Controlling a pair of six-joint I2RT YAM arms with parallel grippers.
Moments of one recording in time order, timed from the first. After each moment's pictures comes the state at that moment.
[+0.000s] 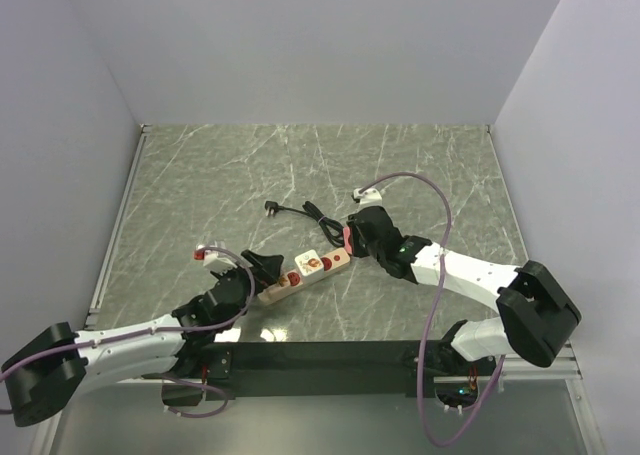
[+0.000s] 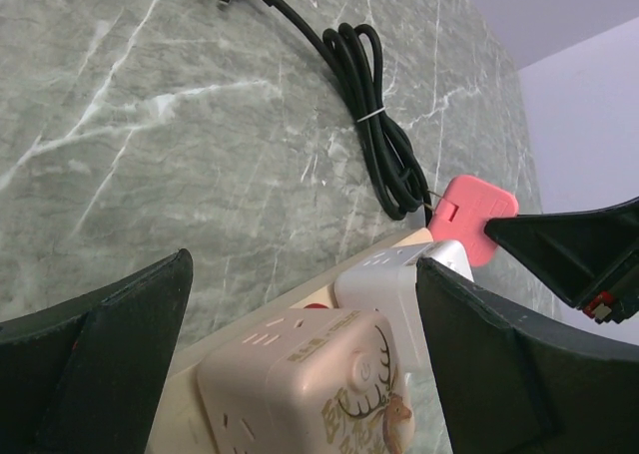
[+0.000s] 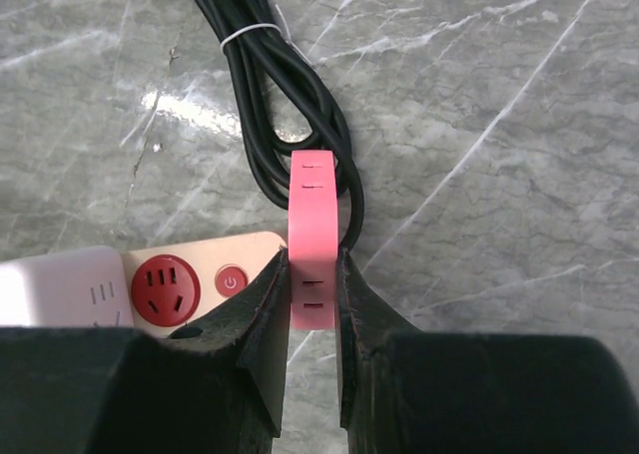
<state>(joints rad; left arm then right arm) -0.97 0.80 0.04 0.44 -0.66 -1.06 0.76 1.35 0.70 -0.06 0.28 0.37</state>
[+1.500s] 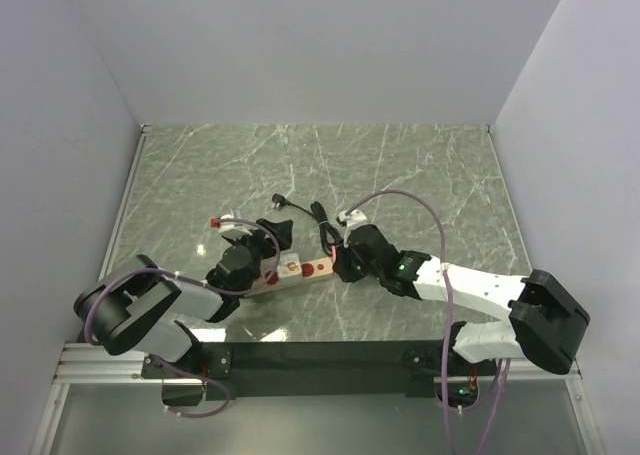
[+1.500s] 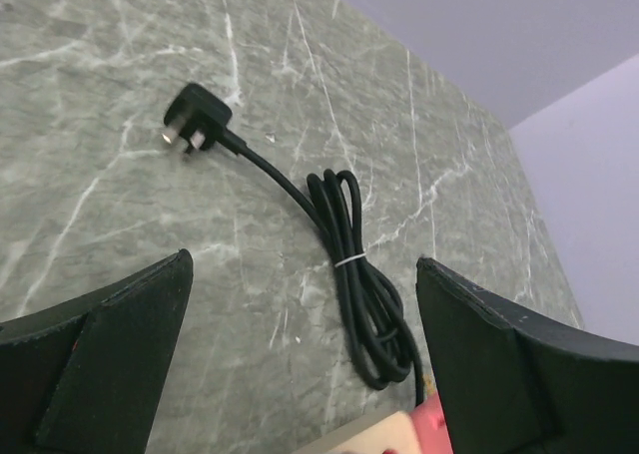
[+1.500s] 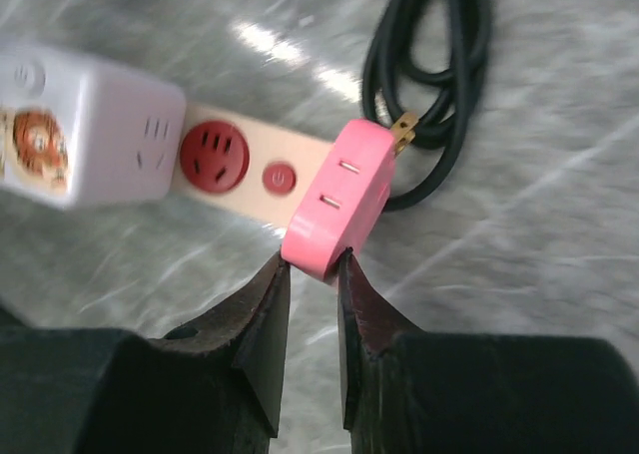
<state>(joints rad) -0.74 1.43 0.20 1.15 -0.51 -0.77 0.89 1.27 0.63 -0.08 0.12 0.42</state>
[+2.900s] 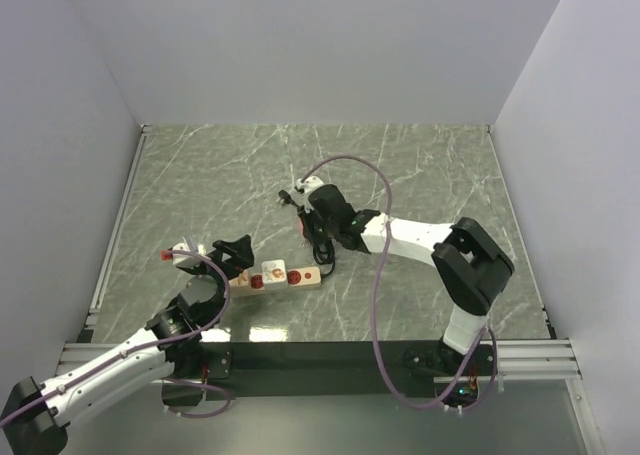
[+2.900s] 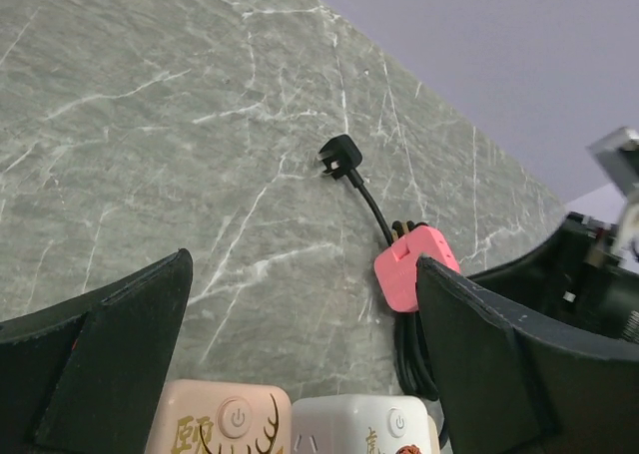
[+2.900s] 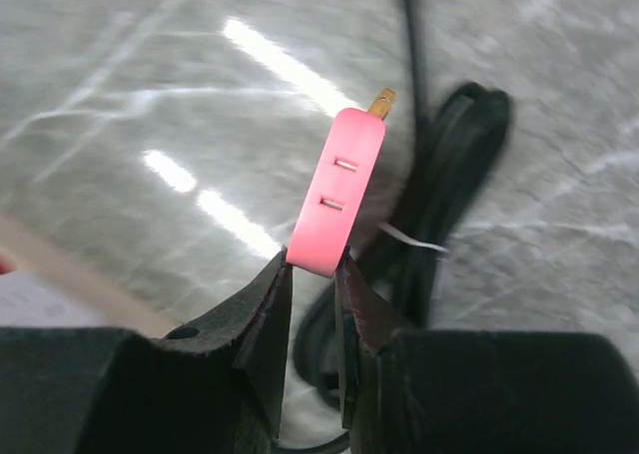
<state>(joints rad) -0.83 0.43 0.08 0.22 -0.84 -0.78 0.83 1.74 1.09 -0.06 0.04 0.20</state>
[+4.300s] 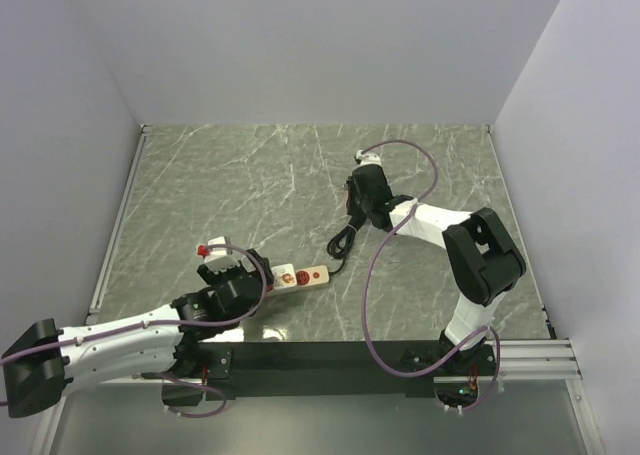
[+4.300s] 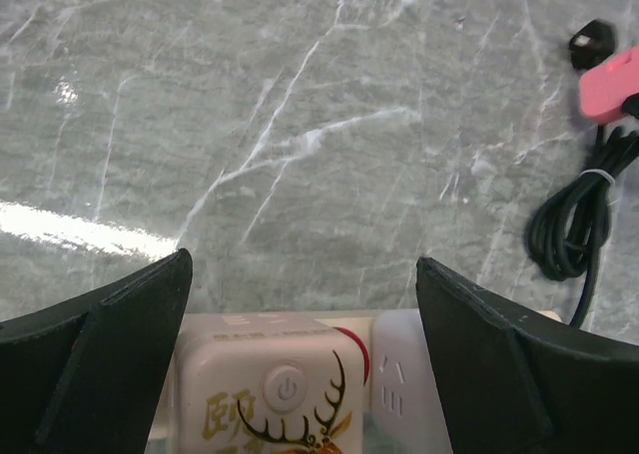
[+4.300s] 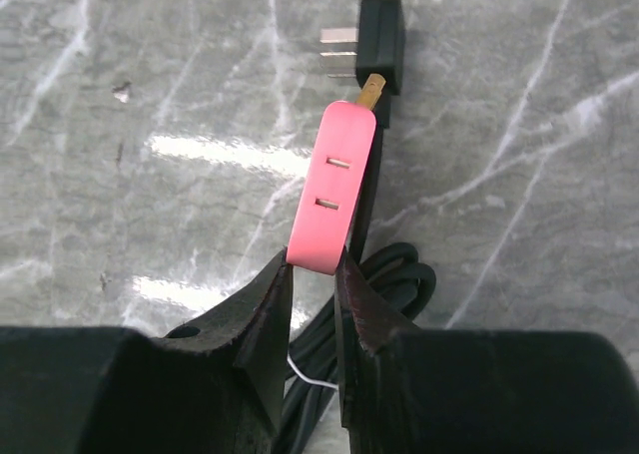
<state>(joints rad) -1.06 0.77 0.24 -0.10 -0.94 -1.00 0.53 1.75 1.02 0.03 0.18 0.37</state>
